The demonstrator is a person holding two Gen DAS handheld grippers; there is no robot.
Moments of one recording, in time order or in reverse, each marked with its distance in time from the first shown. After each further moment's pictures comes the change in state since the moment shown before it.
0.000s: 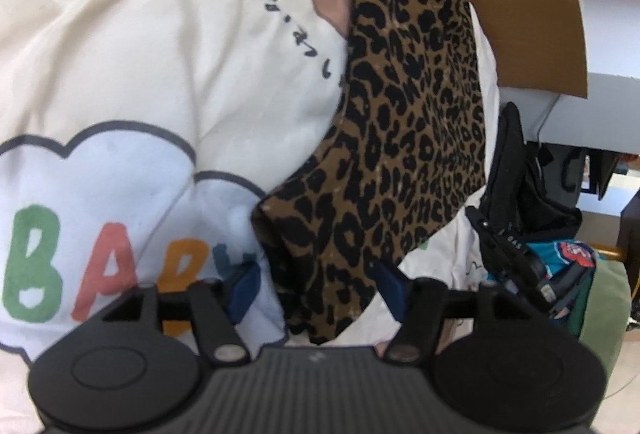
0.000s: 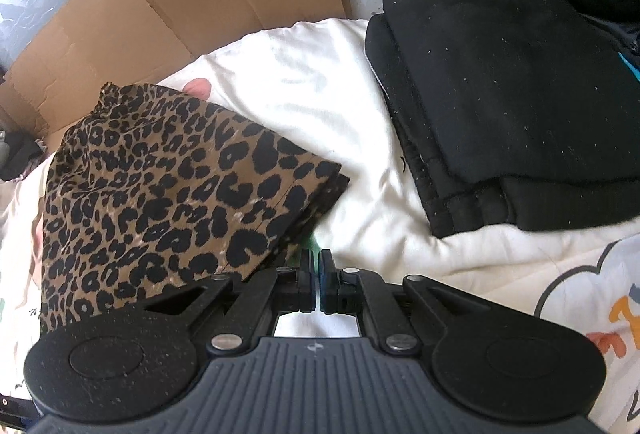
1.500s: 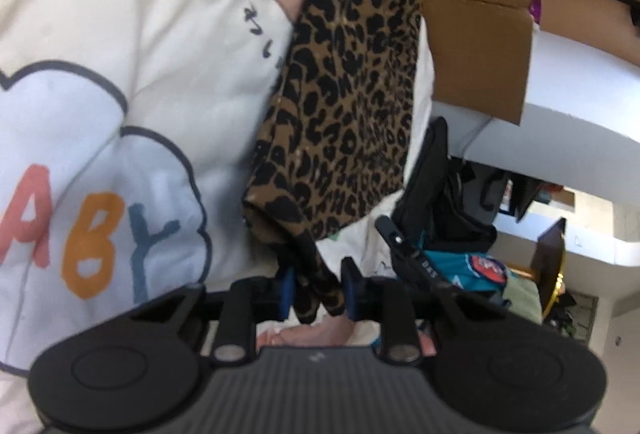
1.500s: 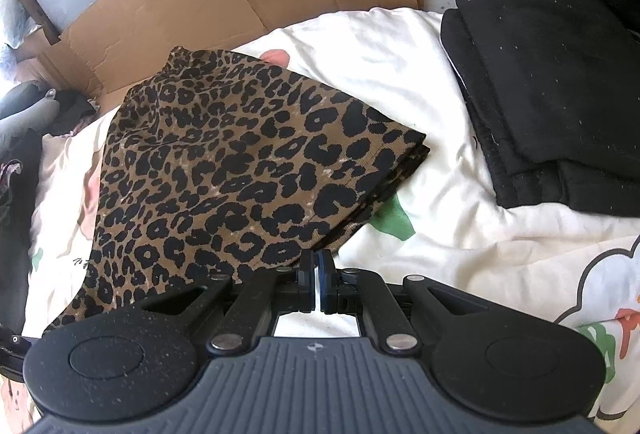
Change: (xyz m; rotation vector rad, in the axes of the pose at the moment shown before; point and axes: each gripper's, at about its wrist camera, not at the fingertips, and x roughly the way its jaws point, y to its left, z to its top) left arm 0.007 0.004 -0.006 -0.139 -0.002 -0.274; right arm -0.019 0.032 -0.018 -0.095 0.043 0.119
